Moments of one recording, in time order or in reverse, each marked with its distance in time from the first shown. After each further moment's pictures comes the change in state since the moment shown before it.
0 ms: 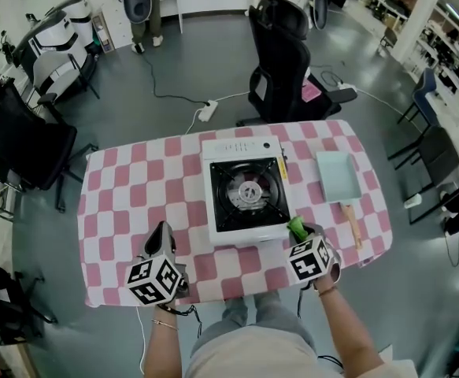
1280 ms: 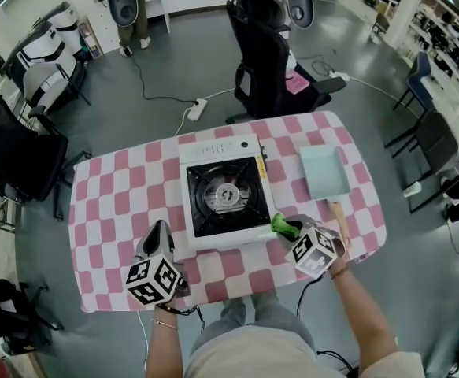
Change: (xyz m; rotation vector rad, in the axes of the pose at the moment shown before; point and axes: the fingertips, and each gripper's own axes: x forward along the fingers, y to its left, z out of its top) left arm 0.028 -0.059 -0.005 0.027 0.016 -0.013; right arm 0.003 -0.011 -0.005 -0.368 -0.128 0.306
